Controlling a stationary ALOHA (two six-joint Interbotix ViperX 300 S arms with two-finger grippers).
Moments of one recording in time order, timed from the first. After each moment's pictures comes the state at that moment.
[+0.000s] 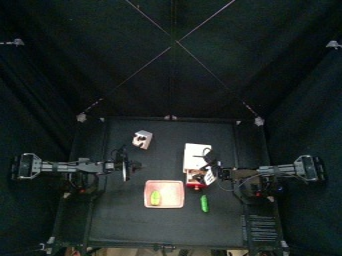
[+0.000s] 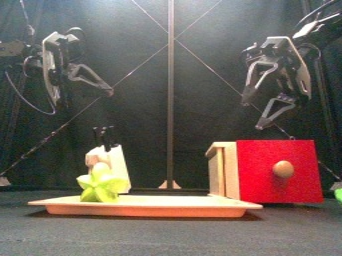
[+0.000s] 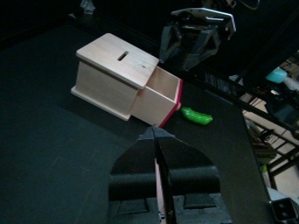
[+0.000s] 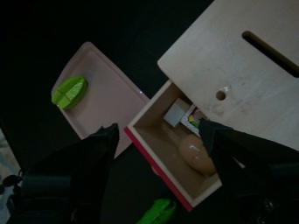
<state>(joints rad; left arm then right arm) 0.17 -0.57 1.18 0.02 -0.42 -0.38 -0.02 -0.54 0.92 -0.48 0.40 1.26</state>
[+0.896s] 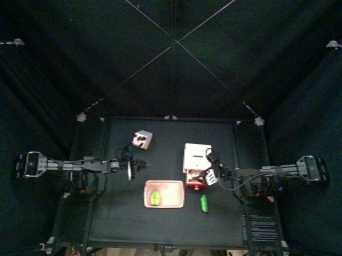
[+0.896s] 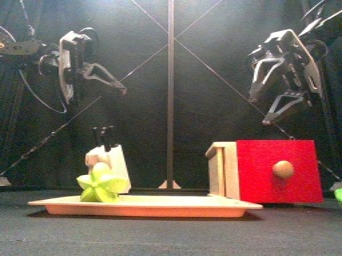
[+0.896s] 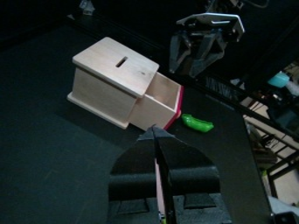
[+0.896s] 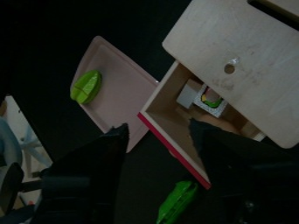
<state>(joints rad) 0.17 -0.47 1.08 -0.01 -0.43 -0.39 -0.02 -0.60 0.94 -0.33 0.40 1.25</state>
